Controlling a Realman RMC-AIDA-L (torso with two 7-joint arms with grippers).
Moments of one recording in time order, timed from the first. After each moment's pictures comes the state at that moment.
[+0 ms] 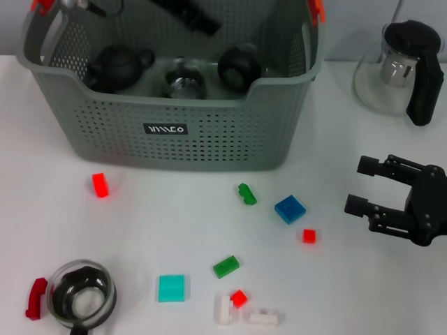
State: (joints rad) left arm -1.02 -2.08 0.93 1.09 2.68 1.30 -2.27; right arm 0.32 2.07 -0.77 -0.67 -1.73 -1.73 1.23
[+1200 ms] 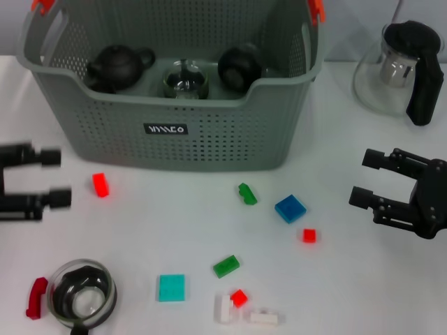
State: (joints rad) left arm -0.31 -1.93 0.58 1.05 1.94 1.99 -1.66; right arm 0.33 2.07 -0.75 -0.67 -1.73 -1.73 1.24
